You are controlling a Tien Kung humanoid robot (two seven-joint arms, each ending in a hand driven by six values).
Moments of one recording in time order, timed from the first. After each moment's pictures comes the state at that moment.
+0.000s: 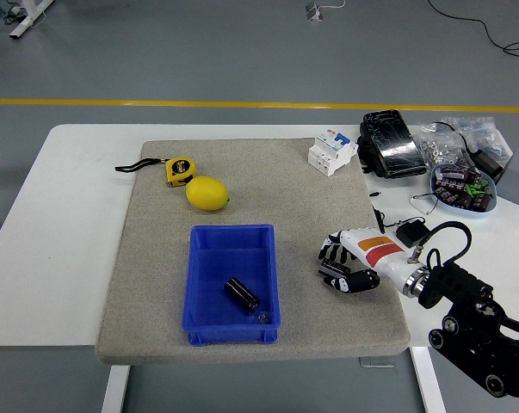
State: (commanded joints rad) left arm -0.14 0.10 -0.52 -0.24 0.60 0.36 0.22; right arm 0.56 -0.26 0.60 0.96 -1.84 -0.25 0.21
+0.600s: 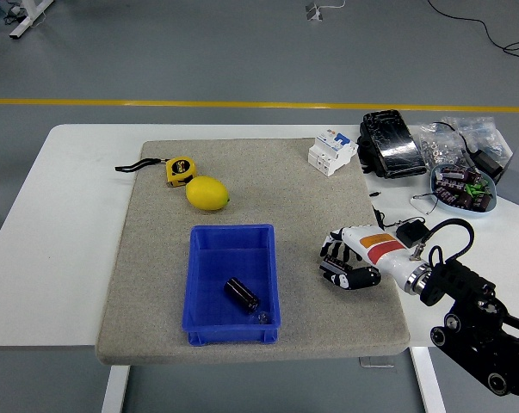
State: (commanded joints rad) left arm -0.14 0.10 -0.53 -0.24 0.61 0.36 0.22; right arm 0.56 -0.27 0.62 0.98 -1.85 -0.25 0.20
